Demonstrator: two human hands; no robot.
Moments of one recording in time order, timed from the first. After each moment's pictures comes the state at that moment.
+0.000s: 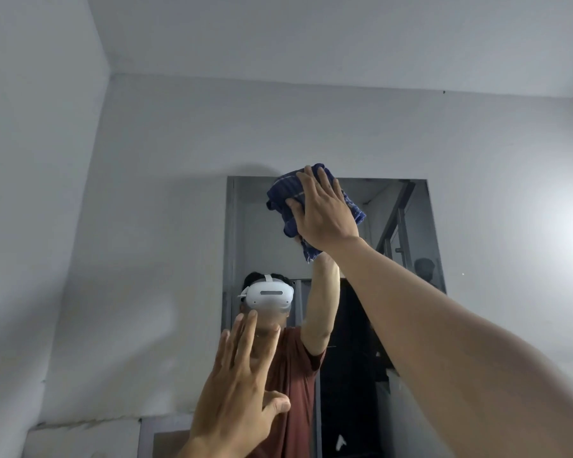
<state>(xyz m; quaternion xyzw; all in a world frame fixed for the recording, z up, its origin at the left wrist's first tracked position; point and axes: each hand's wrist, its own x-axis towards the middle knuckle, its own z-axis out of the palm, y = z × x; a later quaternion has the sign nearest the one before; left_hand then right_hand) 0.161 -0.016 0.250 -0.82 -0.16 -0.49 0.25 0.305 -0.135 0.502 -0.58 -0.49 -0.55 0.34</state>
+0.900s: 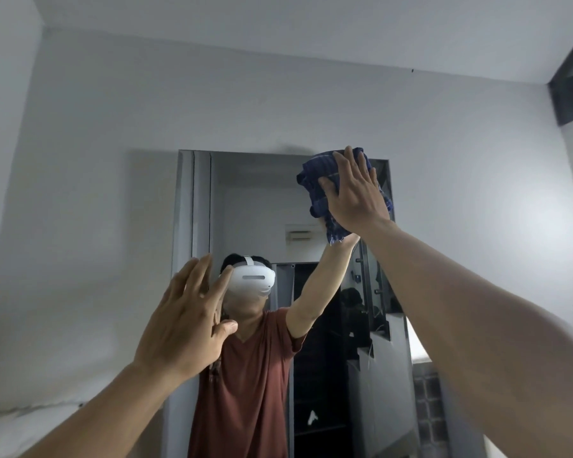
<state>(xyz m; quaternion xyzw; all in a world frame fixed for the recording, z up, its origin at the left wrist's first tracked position) 0.156 -0.038 0.317 -0.81 -0.18 -0.50 0.23 0.397 -0.219 0.494 -0.64 -0.42 -0.52 0.37</state>
